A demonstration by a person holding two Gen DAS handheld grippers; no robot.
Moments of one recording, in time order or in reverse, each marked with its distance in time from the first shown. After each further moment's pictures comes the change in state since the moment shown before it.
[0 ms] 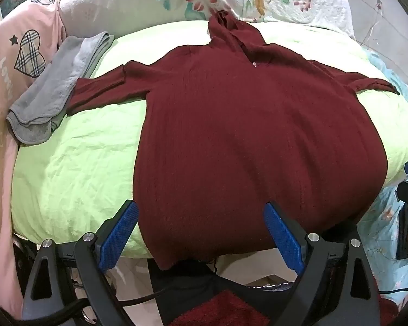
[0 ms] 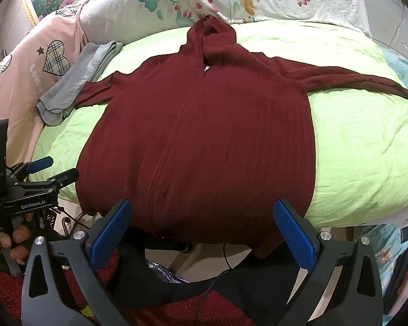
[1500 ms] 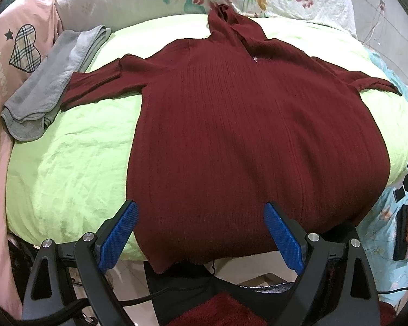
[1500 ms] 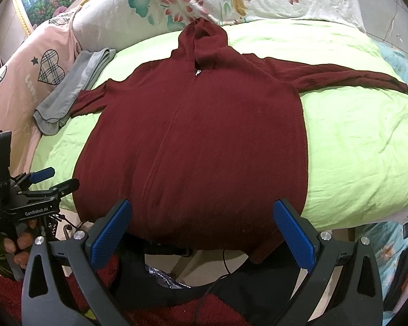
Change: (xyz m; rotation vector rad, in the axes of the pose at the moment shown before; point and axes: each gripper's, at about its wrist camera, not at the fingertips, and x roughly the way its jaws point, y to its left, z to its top) left arm 0.015 0.004 0.005 0.007 -0.009 0.003; right arm 0.004 -0.016 0.009 0.023 0.031 -0.040
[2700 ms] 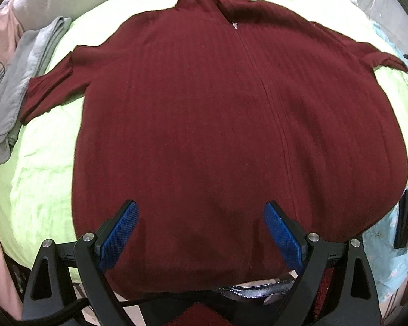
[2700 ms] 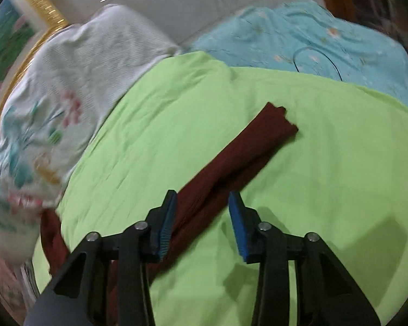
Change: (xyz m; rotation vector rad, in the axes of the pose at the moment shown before) left arm 0.082 -0.049 0.048 0.116 0.193 0.040; right arm 0.015 -0.414 0.168 0.830 -0.347 -0.216
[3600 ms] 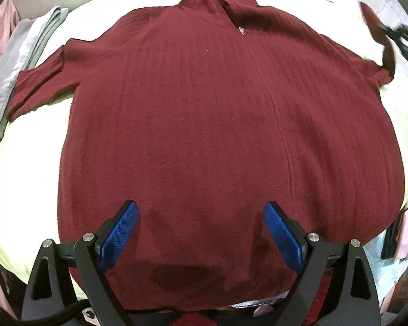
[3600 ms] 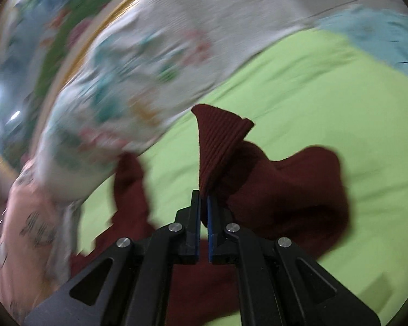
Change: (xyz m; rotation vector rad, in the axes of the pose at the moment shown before) left arm 0.018 0.024 0.006 -0.071 0.000 -0.110; right arm -0.010 0.170 -0.098 -0.310 0.159 0.438
